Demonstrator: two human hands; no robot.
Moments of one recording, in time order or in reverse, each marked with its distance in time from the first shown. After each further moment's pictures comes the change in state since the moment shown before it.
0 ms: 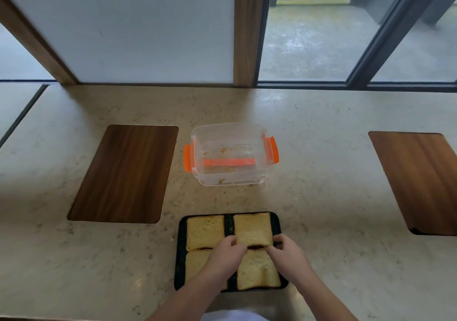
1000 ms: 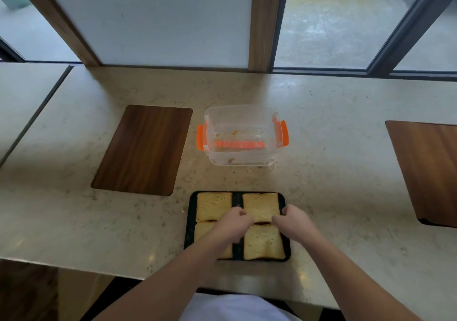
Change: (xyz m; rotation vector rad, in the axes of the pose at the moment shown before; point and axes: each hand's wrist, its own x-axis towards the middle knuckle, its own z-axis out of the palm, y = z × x) left_hand -0.008 0.014 -0.005 0.190 -0.008 0.031; right_hand 0.018 -0.016 -0.021 -0.277 -0.053 0.006
